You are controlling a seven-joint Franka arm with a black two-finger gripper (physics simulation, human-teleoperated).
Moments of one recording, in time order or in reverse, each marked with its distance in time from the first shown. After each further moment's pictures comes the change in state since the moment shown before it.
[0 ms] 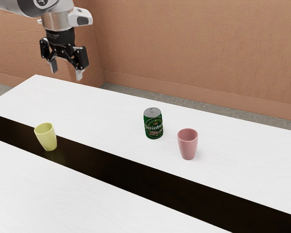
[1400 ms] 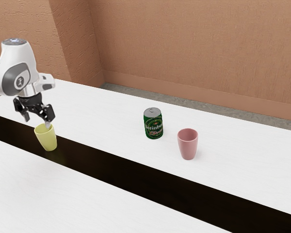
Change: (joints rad) arm 0.051 -0.003 0.324 -0.602 0.043 0.690 0.177
